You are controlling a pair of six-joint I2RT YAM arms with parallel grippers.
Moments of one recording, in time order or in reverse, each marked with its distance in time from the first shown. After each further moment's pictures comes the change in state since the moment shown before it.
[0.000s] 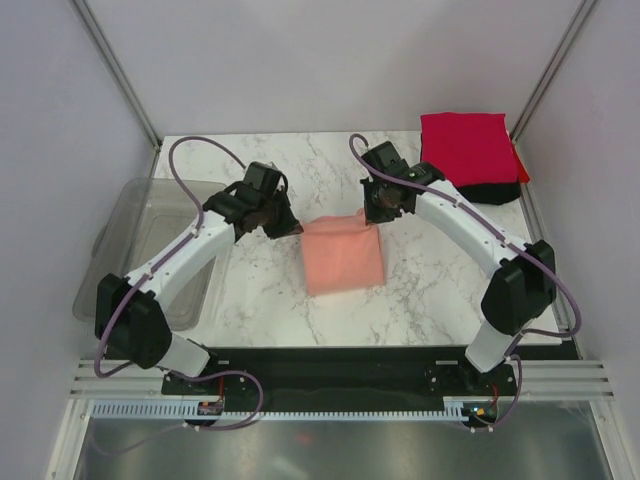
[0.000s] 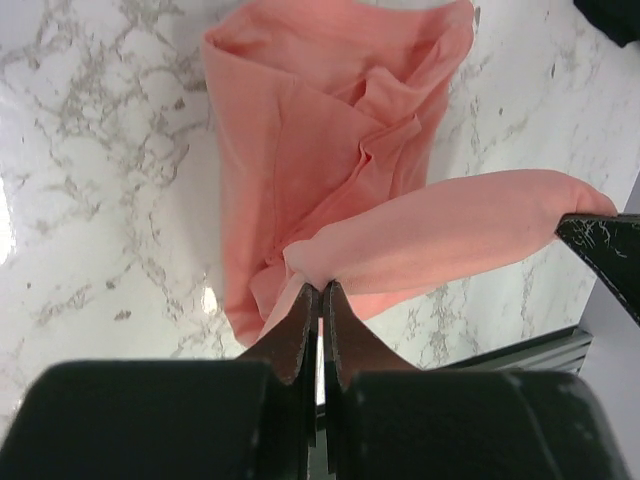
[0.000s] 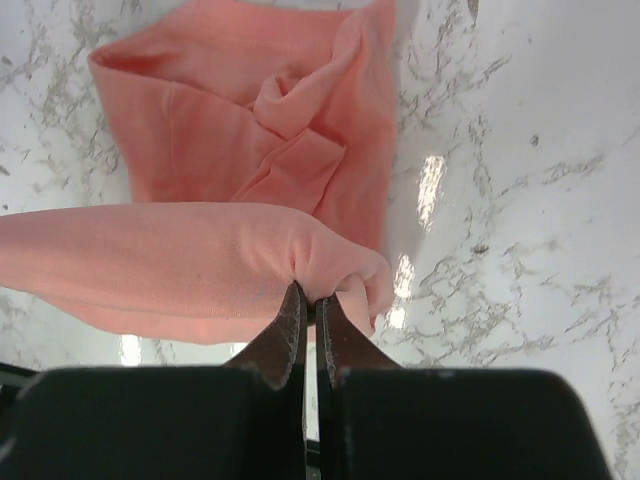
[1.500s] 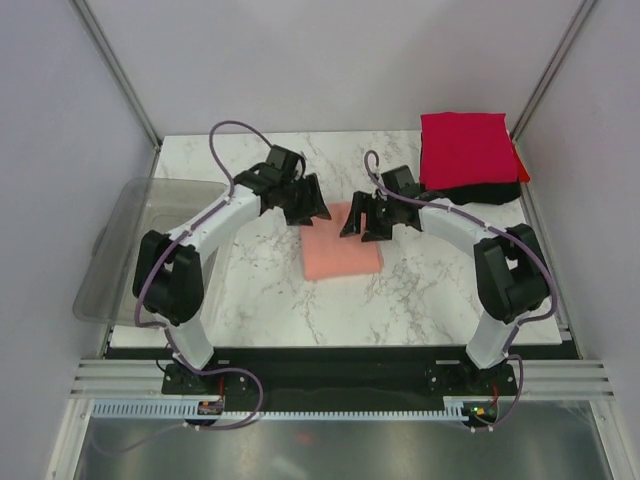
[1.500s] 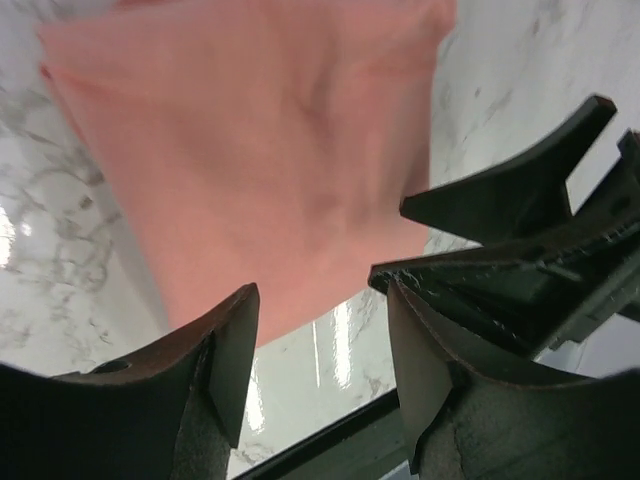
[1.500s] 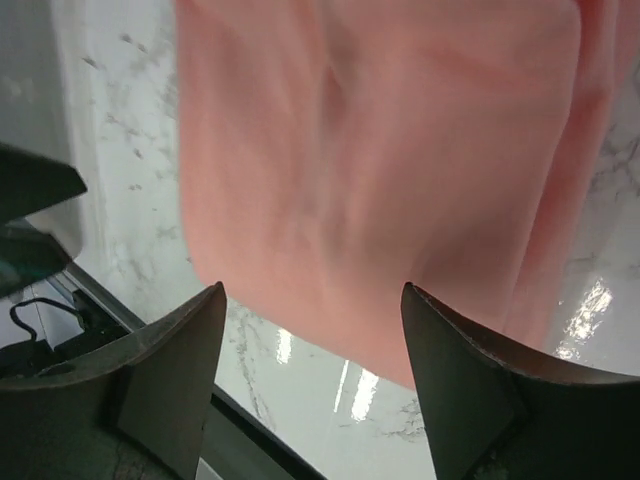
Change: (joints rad) left arm 0.061 0.336 0.275 0.035 0.188 0.172; right arm -0.154 0.080 -0.294 0.526 -0.497 0.070
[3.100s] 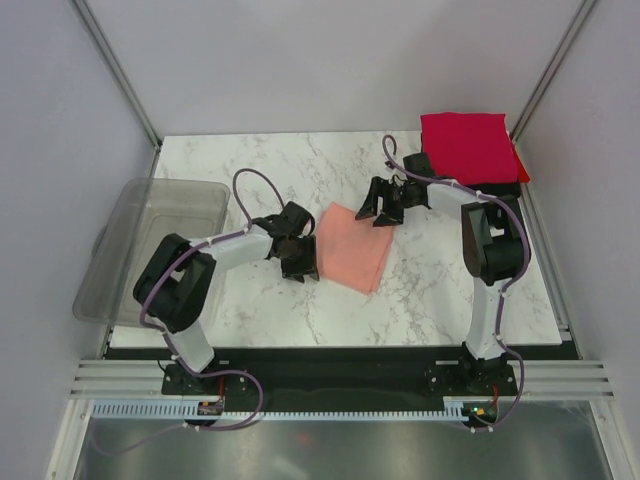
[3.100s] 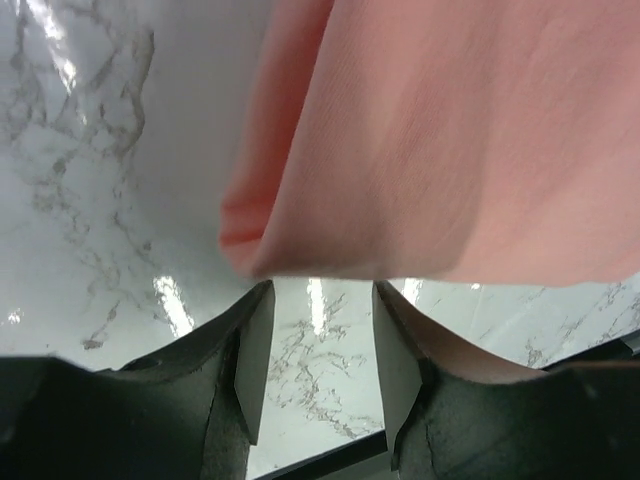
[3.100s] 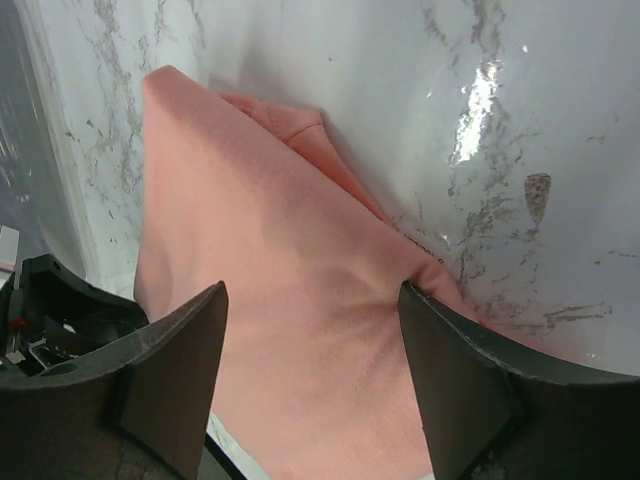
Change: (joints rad) left arm -0.145 -0.009 -0.447 0.137 -0.086 0.015; right arm -0.200 0.328 0.160 0.031 -0.206 -0.120
